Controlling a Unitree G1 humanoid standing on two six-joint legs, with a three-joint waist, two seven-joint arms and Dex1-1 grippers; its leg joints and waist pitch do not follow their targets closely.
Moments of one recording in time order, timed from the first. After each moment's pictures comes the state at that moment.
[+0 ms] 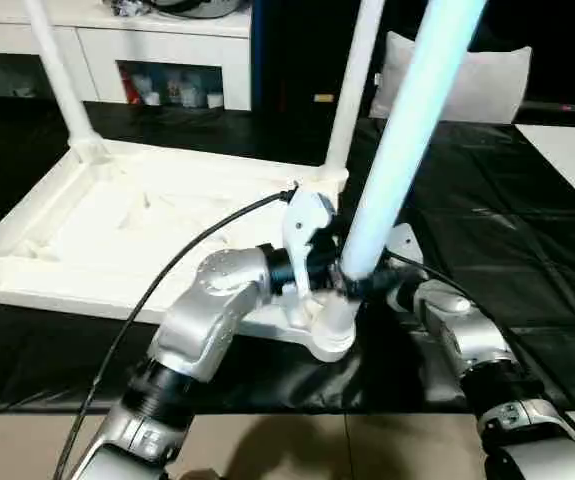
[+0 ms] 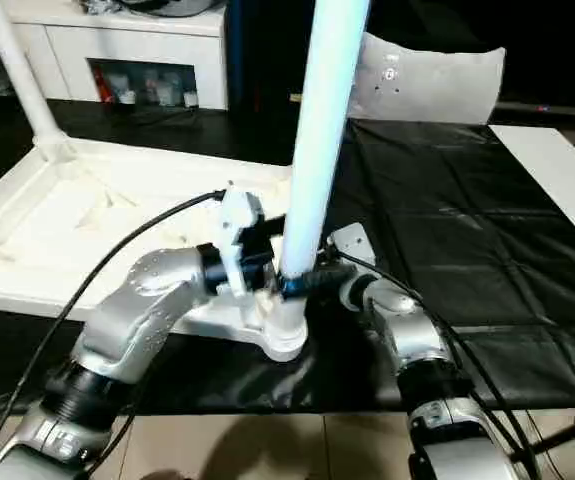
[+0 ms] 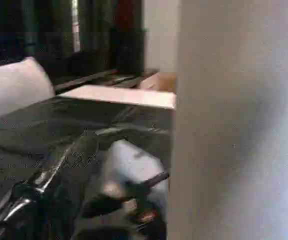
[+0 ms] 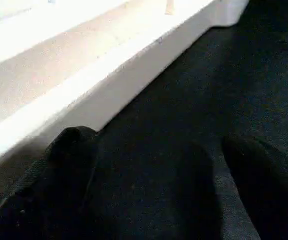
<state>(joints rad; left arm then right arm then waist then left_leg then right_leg) -0.53 0.11 -0.28 0.15 -0.24 0.22 -0.77 -0.51 -0.23 0.05 0.70 0.07 0.14 0.48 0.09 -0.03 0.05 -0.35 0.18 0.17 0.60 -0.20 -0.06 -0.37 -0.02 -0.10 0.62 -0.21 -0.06</state>
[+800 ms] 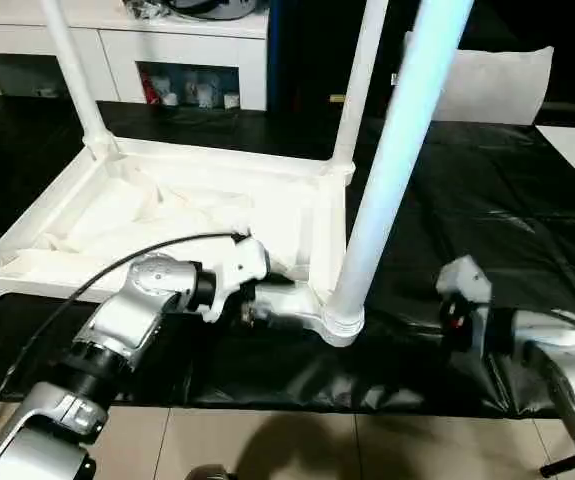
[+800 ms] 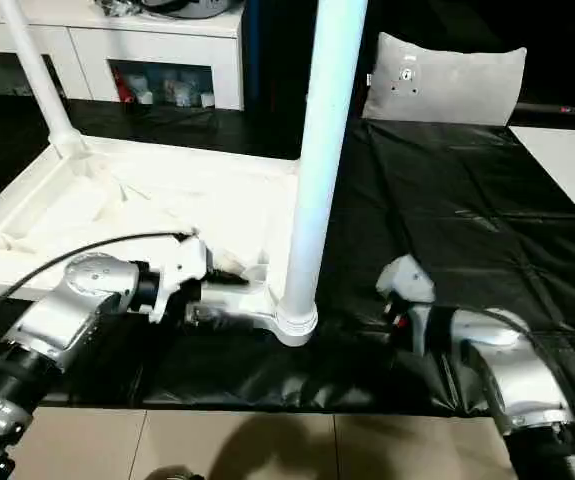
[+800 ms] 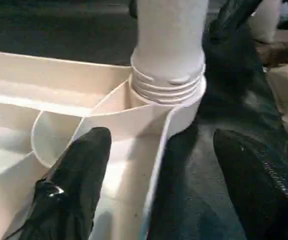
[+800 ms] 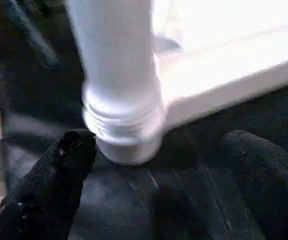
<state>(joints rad) -0.56 0.44 -0.37 0.43 -0.14 0.08 -1.21 -0.20 -0.57 0.08 0.16 0.27 0.22 1.10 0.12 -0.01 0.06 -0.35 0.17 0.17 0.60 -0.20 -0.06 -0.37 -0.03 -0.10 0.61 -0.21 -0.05</state>
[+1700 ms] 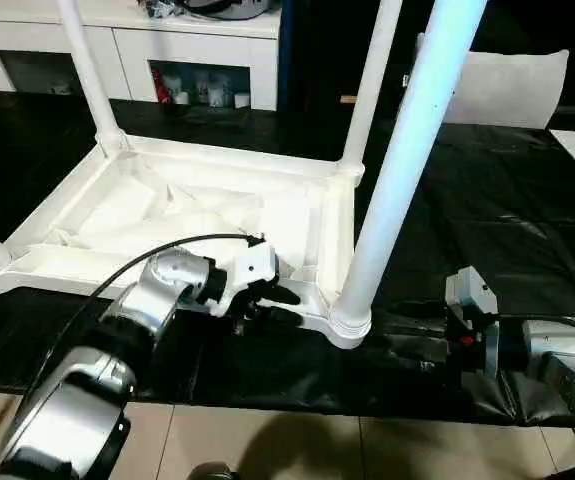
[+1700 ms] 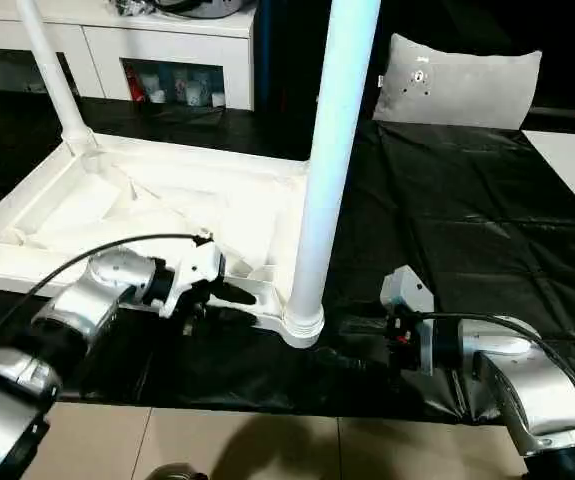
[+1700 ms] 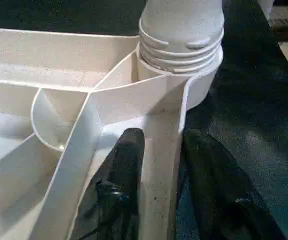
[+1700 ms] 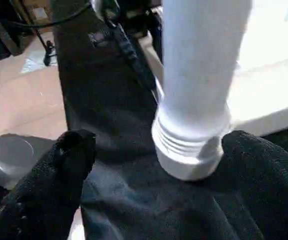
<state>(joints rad) -0.71 0.34 -0.38 0.84 -0.03 -0.17 -1.28 -0.11 -0.64 0.08 -0.03 0.38 0.35 1.17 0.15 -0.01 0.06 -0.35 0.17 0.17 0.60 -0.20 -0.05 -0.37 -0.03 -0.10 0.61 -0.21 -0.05</state>
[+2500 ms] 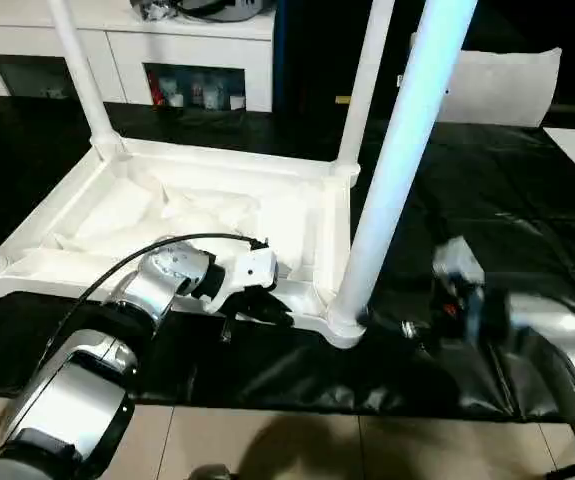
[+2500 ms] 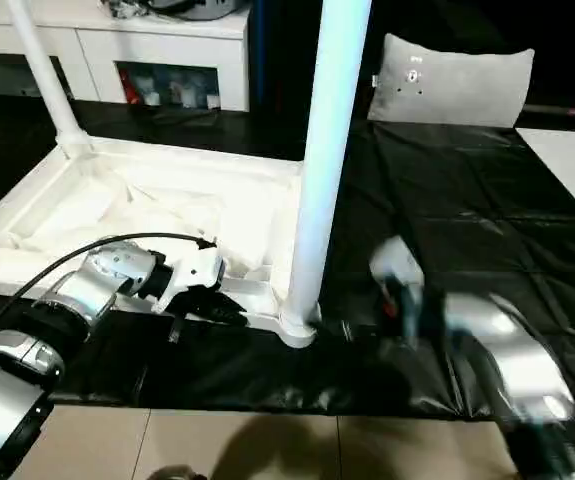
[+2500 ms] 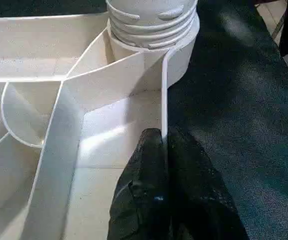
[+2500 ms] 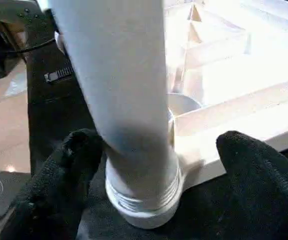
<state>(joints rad) -0.78 0.35 -0.40 0.94 0.04 -0.26 -1.38 -0.29 -0.56 0.10 0.13 0.37 0.34 1.13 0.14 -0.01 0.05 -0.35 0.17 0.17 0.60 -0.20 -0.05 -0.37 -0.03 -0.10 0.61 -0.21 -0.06</state>
